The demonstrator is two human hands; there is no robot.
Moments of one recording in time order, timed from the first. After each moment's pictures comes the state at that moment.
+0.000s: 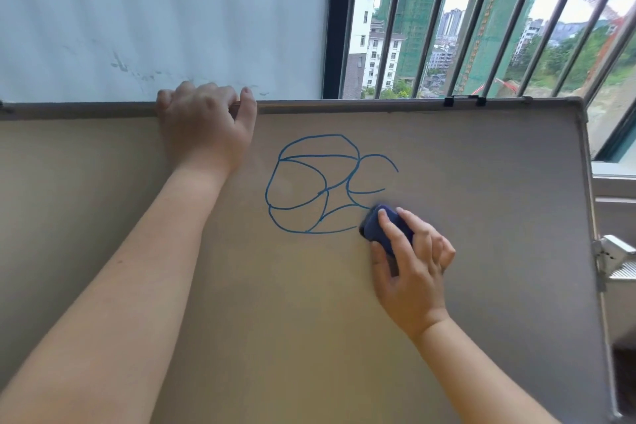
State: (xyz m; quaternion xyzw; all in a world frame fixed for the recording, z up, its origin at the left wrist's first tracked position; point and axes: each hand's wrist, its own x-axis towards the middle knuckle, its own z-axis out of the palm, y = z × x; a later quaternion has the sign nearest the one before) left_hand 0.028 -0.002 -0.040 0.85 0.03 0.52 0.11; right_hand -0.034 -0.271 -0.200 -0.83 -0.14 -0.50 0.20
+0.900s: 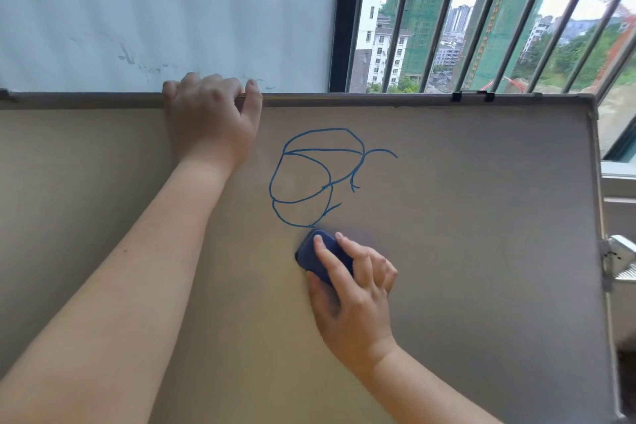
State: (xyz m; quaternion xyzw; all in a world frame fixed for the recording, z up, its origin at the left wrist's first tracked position) left_hand 0.028 0.000 -0.041 0.85 0.04 0.51 0.10; right_hand -0.069 -0.196 -0.219 -0.82 -0.20 -0.48 0.25
